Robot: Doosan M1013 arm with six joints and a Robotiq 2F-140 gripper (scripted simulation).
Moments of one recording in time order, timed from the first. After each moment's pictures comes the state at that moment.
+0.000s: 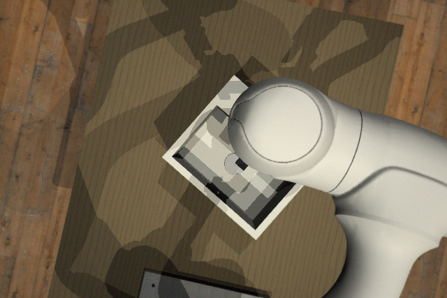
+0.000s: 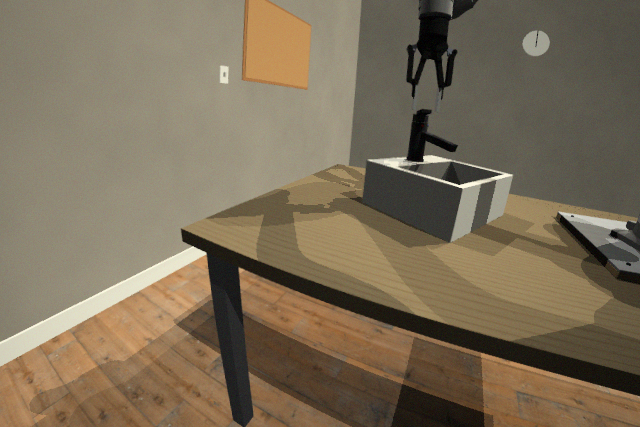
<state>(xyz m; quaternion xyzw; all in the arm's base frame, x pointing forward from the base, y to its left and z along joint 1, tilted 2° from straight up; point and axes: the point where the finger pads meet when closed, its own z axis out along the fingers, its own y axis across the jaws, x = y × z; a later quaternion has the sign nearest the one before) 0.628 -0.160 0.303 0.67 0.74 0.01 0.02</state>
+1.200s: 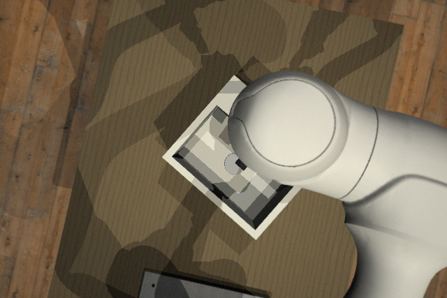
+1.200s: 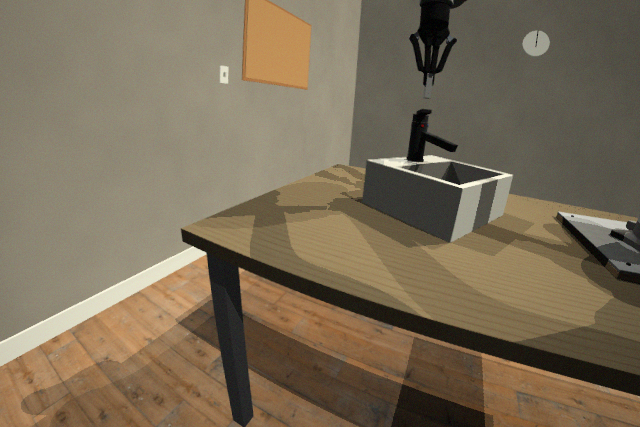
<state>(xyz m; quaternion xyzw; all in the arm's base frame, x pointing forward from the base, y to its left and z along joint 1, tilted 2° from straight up) 0.627 -0.160 0.340 0.67 0.74 0.01 0.02</state>
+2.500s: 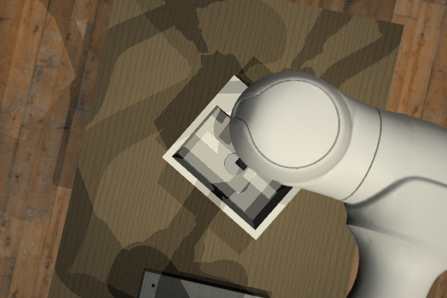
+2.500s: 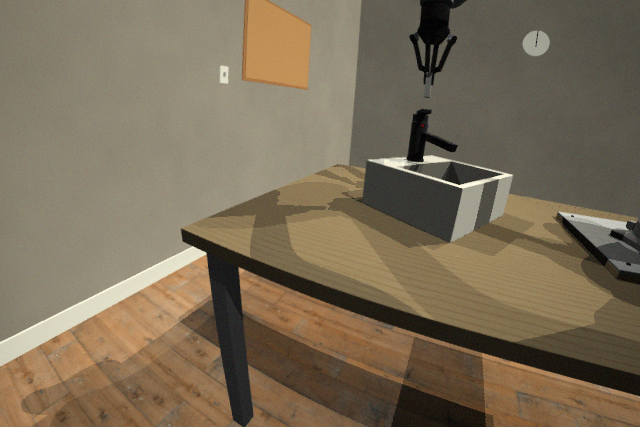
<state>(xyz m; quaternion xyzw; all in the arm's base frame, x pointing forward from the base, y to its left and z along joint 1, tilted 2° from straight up) 0.627 -0.160 0.343 0.75 0.66 0.01 0.01</state>
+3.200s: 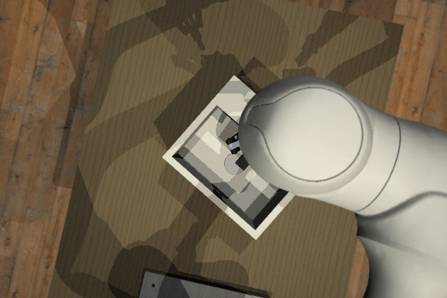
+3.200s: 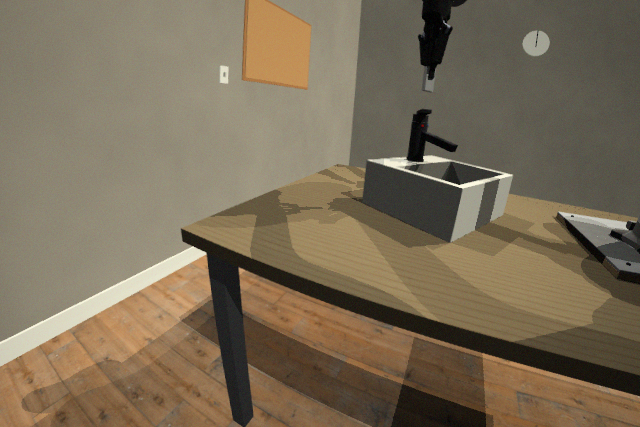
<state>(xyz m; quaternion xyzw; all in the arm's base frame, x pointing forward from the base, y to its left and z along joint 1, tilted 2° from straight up) 0.626 -0.161 0.359 0.97 0.25 0.03 -0.01</state>
